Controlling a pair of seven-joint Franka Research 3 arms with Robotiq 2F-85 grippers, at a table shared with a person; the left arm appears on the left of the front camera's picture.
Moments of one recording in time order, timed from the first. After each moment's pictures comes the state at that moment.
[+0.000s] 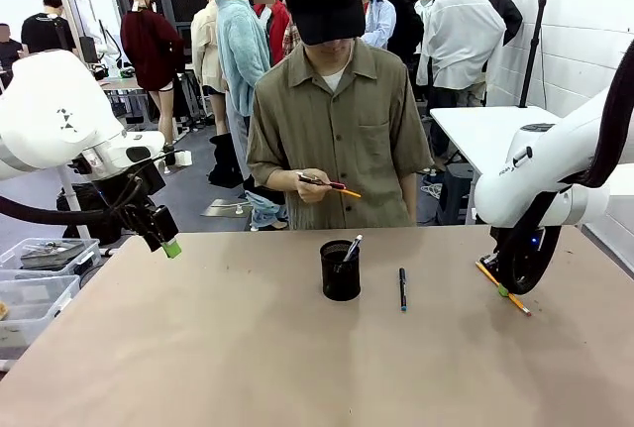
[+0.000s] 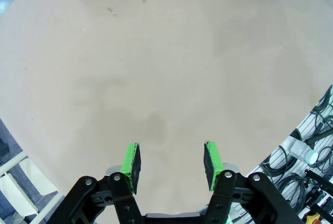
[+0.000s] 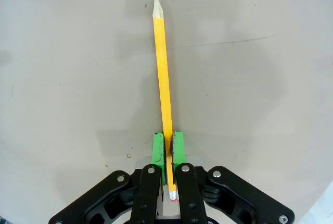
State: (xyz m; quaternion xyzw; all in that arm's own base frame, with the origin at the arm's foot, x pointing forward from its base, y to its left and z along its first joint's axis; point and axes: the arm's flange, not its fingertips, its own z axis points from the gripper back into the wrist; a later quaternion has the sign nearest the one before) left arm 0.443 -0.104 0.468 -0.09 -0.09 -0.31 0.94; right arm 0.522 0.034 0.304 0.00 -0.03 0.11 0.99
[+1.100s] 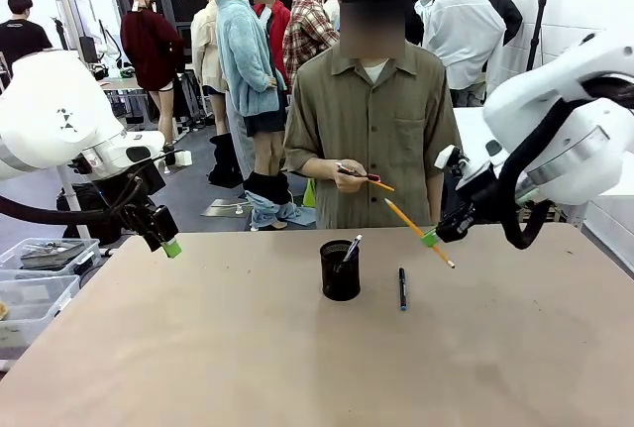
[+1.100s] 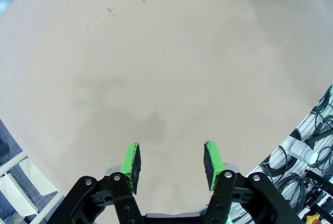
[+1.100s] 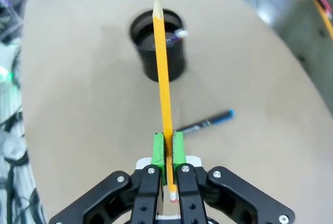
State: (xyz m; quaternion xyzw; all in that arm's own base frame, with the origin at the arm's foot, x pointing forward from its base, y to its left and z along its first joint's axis) left arm 0.443 -0.104 0.468 -0.09 -0.09 -0.31 0.94; right arm 0.457 0.094 0.392 0.25 -0.32 0.51 0.76
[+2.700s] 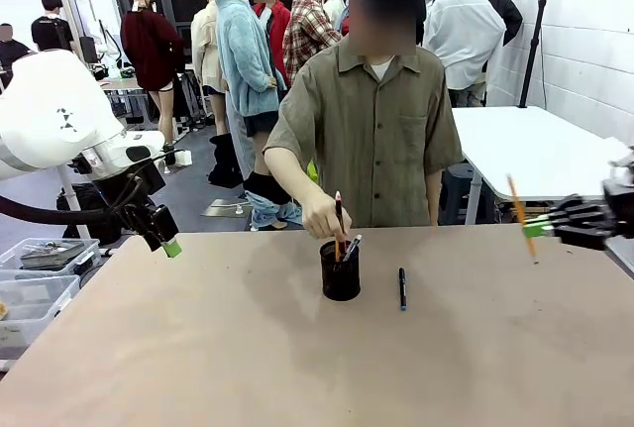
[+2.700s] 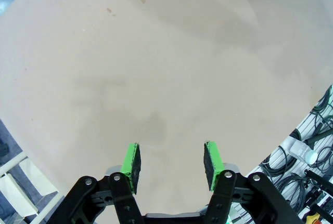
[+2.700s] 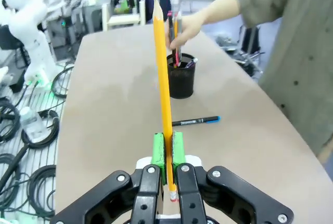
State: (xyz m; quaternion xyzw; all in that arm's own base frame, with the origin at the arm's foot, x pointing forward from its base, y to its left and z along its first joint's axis) left arm 0.443 -0.104 0.468 -0.09 -0.09 -0.31 0.94; right arm 0.385 -0.111 0.389 0.35 -0.49 0.49 0.63
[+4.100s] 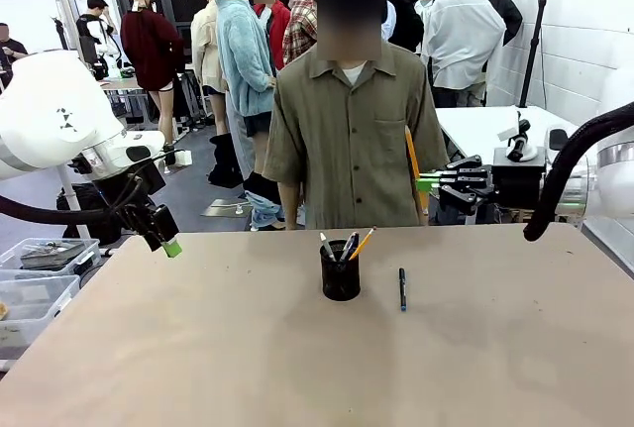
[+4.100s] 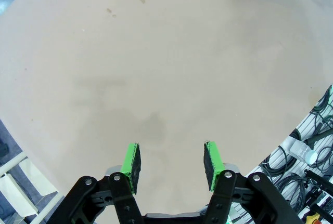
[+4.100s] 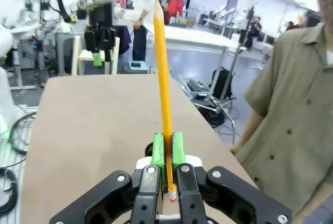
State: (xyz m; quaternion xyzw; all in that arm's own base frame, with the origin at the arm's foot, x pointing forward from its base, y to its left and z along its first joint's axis) left arm 0.443 -0.104 0.468 -0.09 -0.09 -0.31 0.94; right arm 0.411 0.077 0.427 0.32 -0.59 0.48 0.57
